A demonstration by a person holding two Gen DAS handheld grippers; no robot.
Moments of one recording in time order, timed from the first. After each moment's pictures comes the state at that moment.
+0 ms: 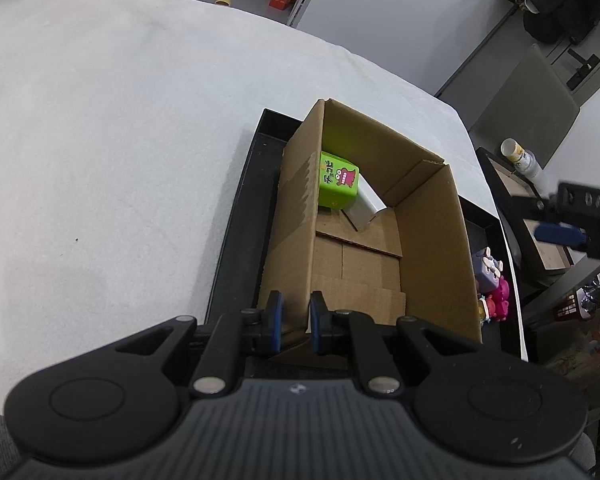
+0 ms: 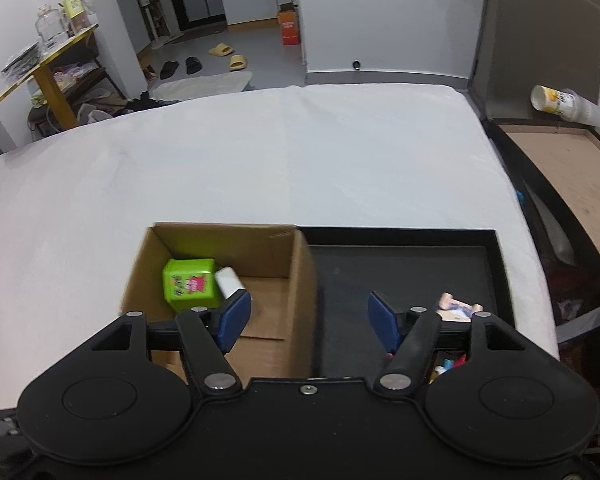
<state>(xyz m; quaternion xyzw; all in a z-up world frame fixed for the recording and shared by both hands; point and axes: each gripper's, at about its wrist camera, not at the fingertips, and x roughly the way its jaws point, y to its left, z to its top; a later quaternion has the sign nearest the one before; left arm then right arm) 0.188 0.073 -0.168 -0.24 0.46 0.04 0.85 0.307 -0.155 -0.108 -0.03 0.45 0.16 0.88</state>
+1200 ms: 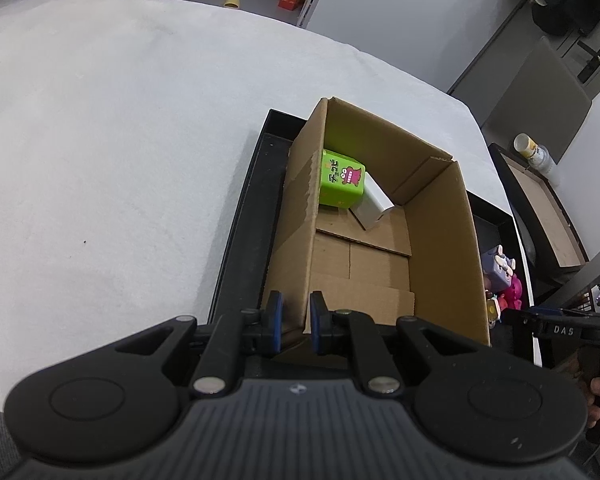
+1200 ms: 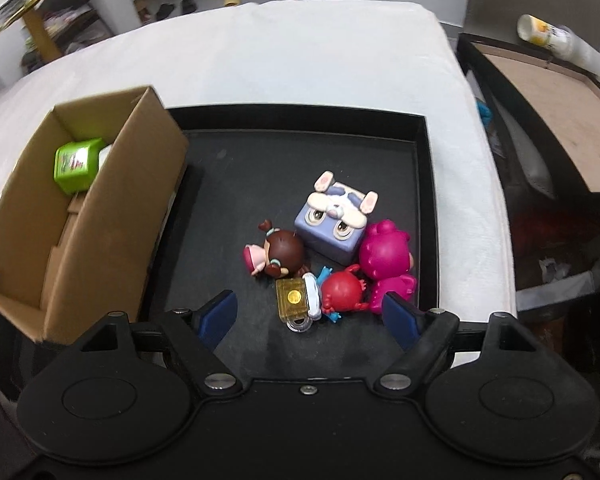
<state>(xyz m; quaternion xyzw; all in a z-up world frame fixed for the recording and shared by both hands) 0.192 0.061 -0.166 -0.22 0.47 0.06 0.85 0.315 -0.263 -0.198 -0.08 0.51 0.19 0.83</state>
